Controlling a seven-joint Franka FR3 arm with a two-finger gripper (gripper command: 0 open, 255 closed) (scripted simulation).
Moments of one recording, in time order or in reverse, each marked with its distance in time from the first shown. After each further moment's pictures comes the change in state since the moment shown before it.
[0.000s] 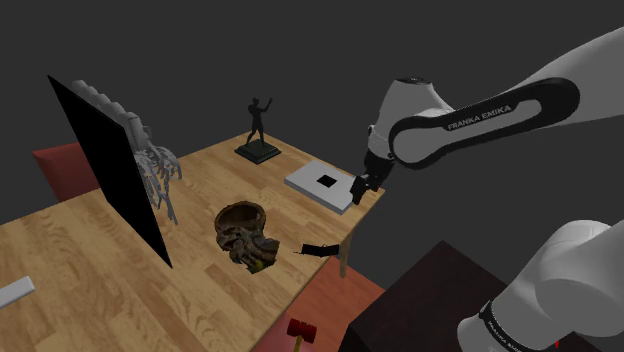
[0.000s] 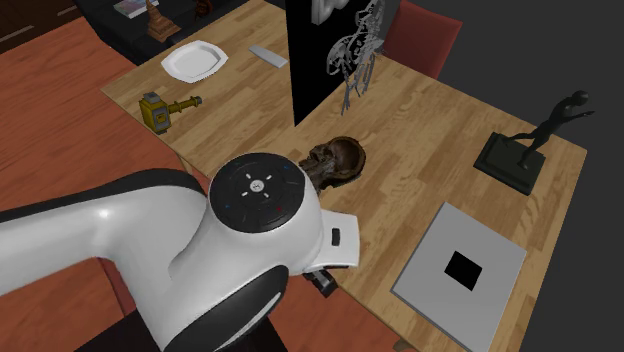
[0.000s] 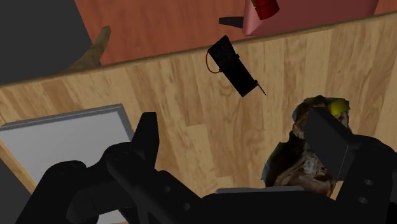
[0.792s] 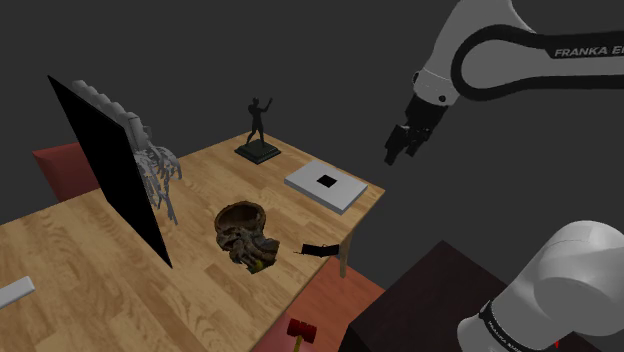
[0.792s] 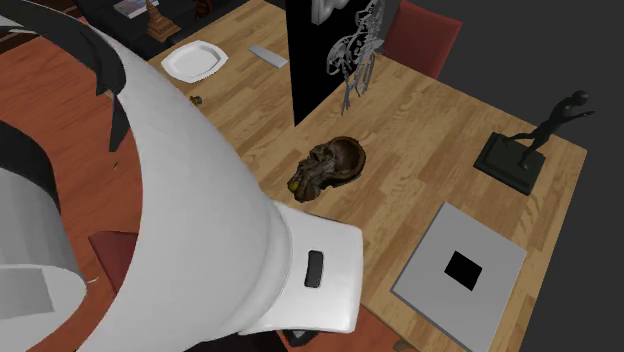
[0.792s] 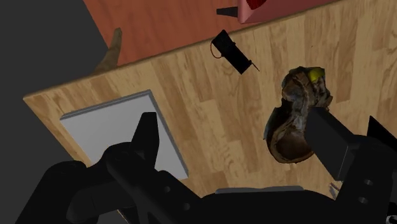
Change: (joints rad) arm -0.029 -0.343 -0.050 0.112 0.020 -0.414 0.029
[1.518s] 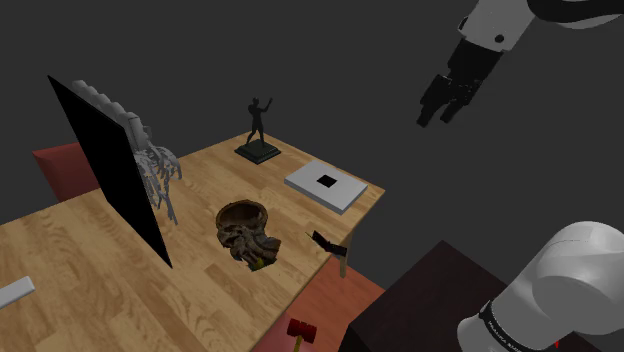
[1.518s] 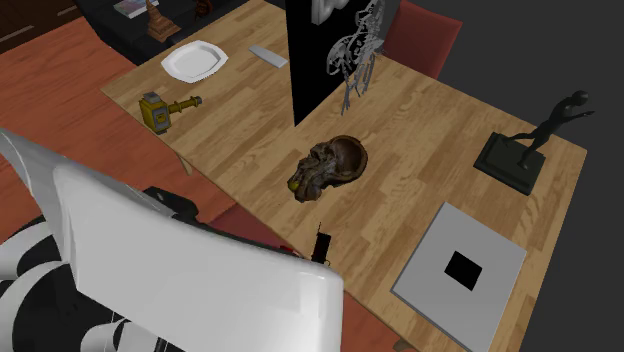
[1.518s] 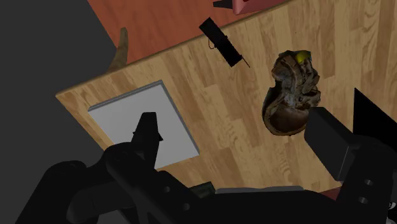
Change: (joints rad) arm -0.026 -0.118 -0.025 0.201 0.003 -0.287 0.048
